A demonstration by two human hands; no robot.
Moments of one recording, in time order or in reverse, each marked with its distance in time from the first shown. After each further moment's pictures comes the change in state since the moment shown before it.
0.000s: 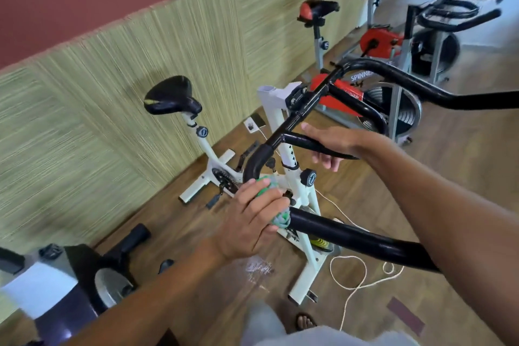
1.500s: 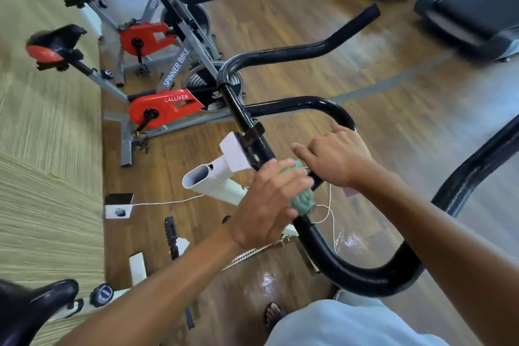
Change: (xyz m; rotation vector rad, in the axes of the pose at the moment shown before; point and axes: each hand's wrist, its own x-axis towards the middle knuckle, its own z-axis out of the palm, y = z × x) left_hand 0.122 -0.178 0.124 -1.149 -0.350 0.565; right_hand 0.037 -0.022 0.040 -0.417 0.877 0.666
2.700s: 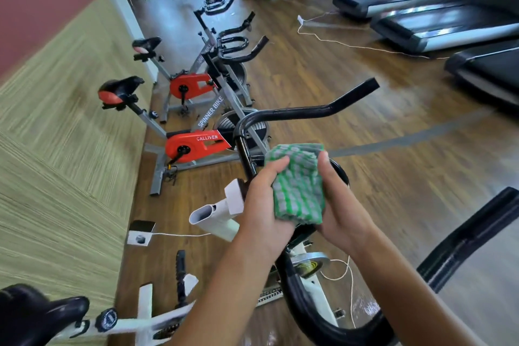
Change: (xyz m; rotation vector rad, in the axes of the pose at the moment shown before) left_hand 0.136 0.077 -0.042 -1.527 0.668 -1.229; right_hand -0.026 -0.012 -0.041 2.280 -0.128 0.000
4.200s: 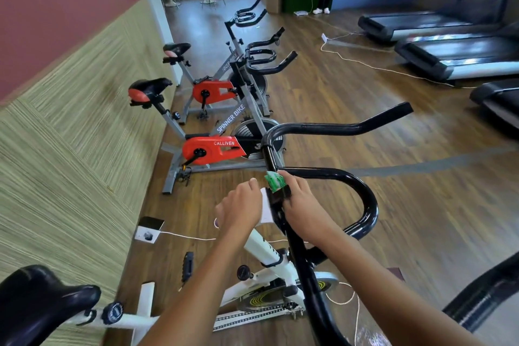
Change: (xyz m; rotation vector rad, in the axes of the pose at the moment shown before) left_hand 0.062 0.042 -0.106 1.685 0.692 0.218; right_hand 0.065 0.051 0.013 -1.459 0.059 -0.014
